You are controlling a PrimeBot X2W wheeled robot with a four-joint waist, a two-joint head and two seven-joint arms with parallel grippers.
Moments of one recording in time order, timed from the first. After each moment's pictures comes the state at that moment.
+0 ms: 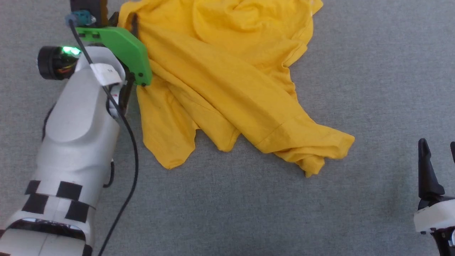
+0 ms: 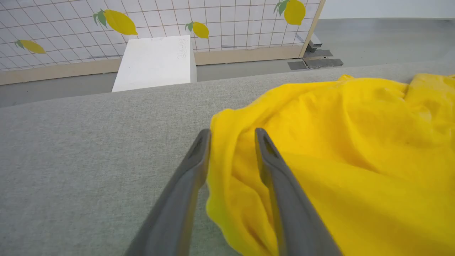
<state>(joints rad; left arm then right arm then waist) -0.97 0.25 -0.35 0.71 -0.40 0.07 0.11 0.07 -0.06 -0.28 -0.27 0.22 0.13 0.14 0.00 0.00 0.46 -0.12</state>
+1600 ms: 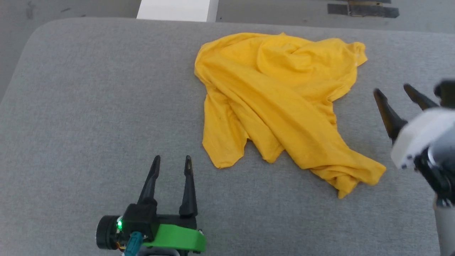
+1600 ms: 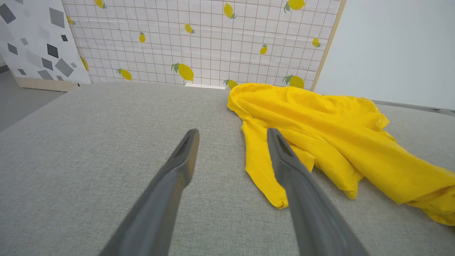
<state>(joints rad) 0.02 0.17 -0.41 -0.13 -0.26 0.31 -0.26 -0.32 -0.25 -0.06 -0.10 0.28 0.13 0.52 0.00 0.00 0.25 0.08</state>
